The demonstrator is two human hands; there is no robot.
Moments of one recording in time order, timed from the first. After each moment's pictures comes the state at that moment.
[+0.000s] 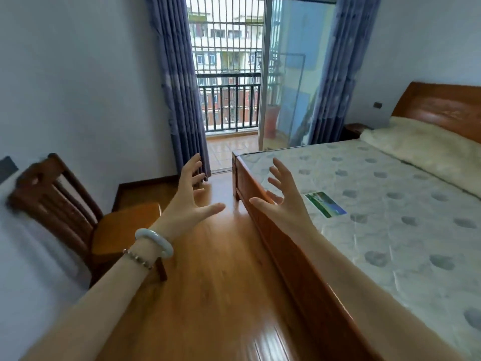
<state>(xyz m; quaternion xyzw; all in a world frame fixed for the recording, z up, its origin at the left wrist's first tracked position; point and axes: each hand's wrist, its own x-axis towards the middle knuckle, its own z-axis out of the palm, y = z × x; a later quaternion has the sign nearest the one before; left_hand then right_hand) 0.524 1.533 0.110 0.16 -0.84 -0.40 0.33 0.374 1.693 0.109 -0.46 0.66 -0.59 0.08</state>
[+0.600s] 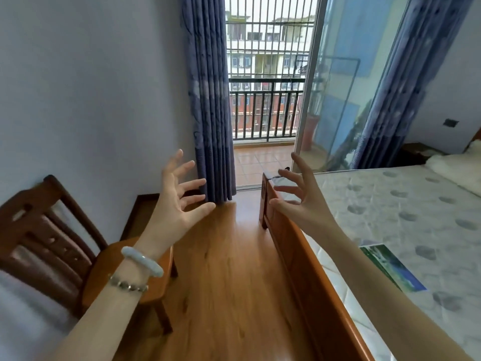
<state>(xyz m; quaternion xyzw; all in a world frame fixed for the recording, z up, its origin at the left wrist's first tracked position) 0.371 1.243 0.129 0.18 -0.78 -0.40 0.44 0.153 1.372 0.121 -0.51 0.62 -0.58 0.13</state>
